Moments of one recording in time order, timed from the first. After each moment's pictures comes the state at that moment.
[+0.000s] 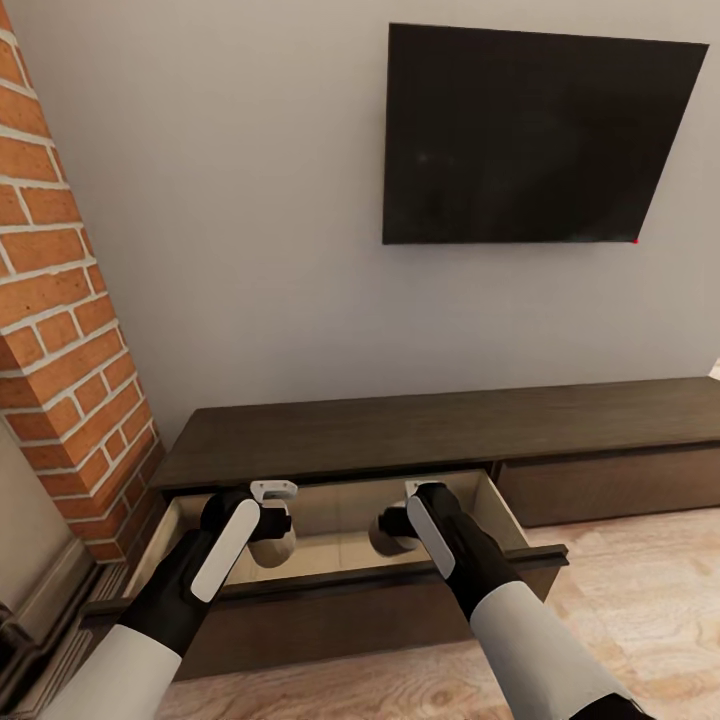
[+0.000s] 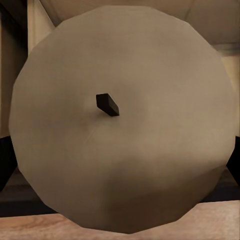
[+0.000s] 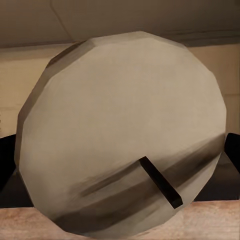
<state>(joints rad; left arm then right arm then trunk) -0.60 0.02 -0.30 -1.23 0.68 1.05 0.66 -0.73 0.17 0.26 -0.84 -0.40 0.89 -0.38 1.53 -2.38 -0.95</state>
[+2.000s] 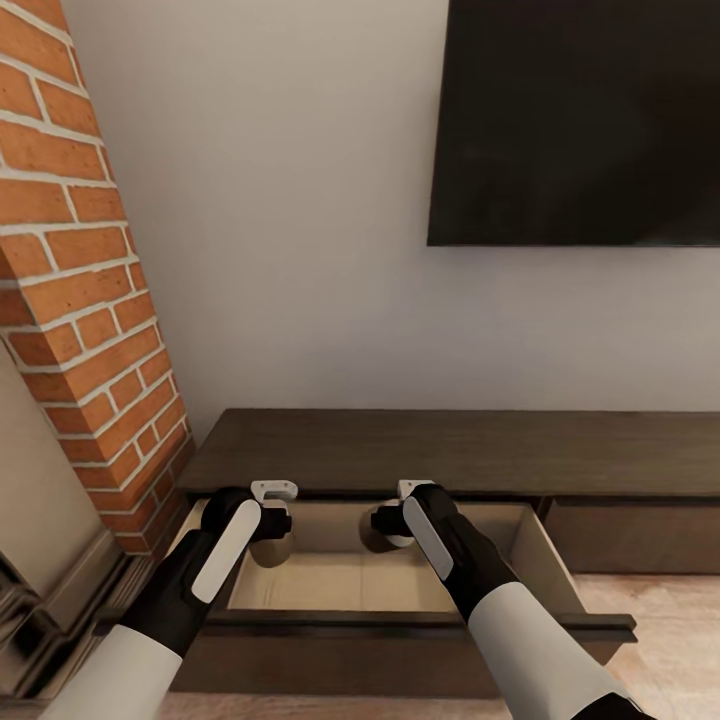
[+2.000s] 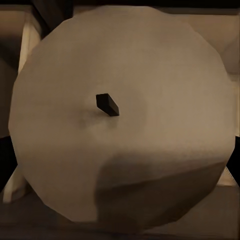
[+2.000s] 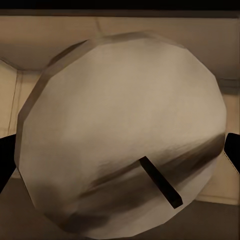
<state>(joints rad) -0.60 0.02 -0.30 -1.23 0.67 1.05 0.66 -0.73 0.17 0.30 -0.84 -0.46 0.85 -0.37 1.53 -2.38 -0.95</state>
